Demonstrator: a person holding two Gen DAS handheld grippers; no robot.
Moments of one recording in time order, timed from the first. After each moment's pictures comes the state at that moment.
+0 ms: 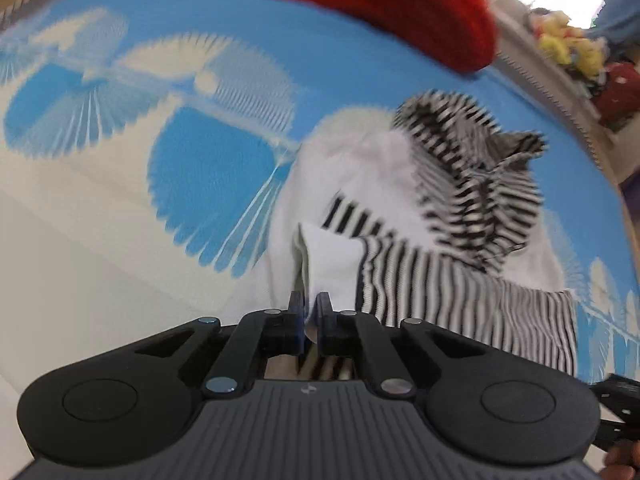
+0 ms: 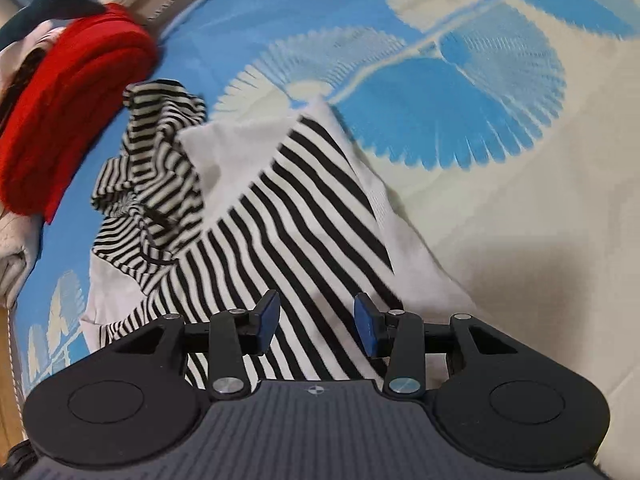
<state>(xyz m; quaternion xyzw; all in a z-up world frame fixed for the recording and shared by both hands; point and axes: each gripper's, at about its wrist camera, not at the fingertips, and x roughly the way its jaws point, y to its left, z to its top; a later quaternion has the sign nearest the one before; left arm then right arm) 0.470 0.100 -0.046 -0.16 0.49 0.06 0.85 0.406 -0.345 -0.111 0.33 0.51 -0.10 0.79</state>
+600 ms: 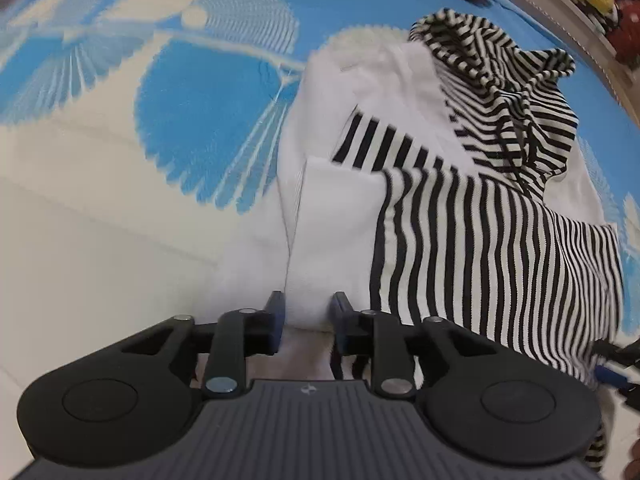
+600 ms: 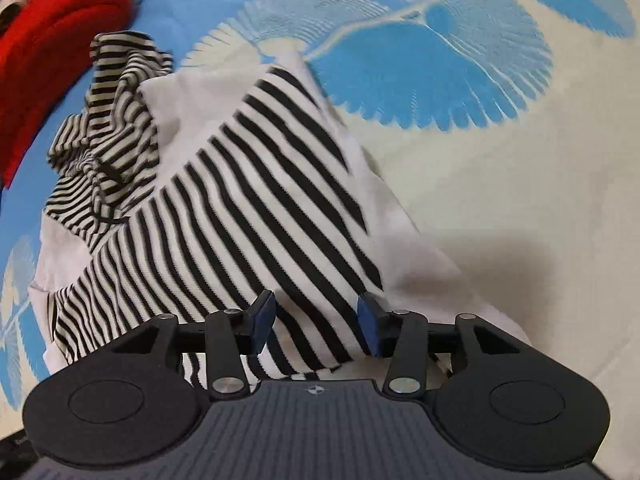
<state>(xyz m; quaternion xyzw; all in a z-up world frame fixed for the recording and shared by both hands) 0.482 0.090 -0.093 -0.11 0.57 0.05 0.81 0.406 -0.332 -0.126 0.27 0.55 -0.13 0.78</state>
